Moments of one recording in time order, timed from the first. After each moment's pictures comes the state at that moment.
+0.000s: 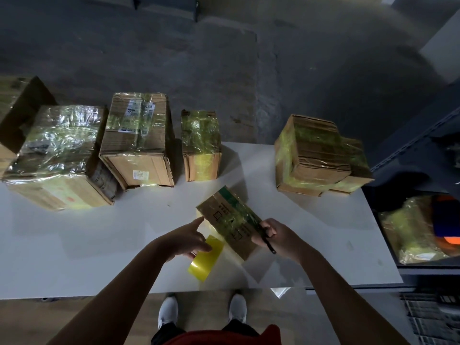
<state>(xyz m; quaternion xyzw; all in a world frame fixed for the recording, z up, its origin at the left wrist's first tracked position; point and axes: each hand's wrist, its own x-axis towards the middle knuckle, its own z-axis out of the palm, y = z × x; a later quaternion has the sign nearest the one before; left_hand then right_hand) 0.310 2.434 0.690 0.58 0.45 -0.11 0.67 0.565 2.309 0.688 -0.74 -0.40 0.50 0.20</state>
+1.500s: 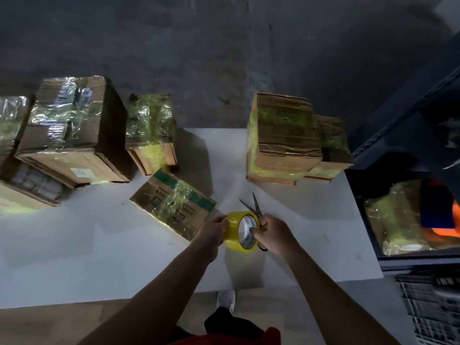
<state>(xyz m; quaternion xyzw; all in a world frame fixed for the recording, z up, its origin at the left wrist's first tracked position) 0.501 2.364 0.649 0.38 0.61 0.12 0.69 0.653 2.290 0.649 -0.84 -0.39 0.36 0.11</state>
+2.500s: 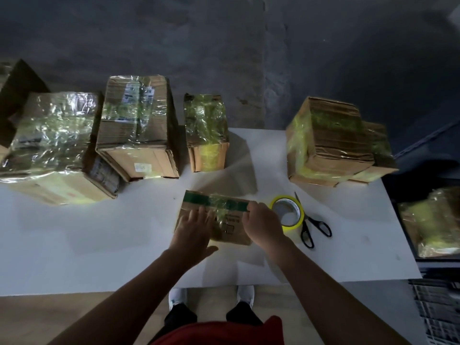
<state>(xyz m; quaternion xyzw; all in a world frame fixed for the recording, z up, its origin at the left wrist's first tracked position) 0.314 2.420 0.655 0.92 0.36 -0.14 0.05 0.500 2.373 0.666 -0.82 -0.53 0.19 0.04</state>
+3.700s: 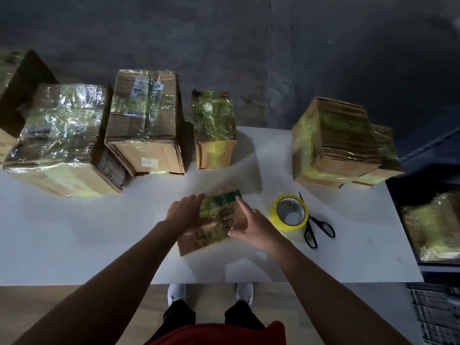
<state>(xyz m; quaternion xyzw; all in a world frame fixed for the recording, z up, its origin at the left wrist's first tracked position) 0.307 2.478 0.642 0.83 0.47 -0.11 0.28 0.494 2.365 0.653 -0.74 -0.52 0.41 0.08</state>
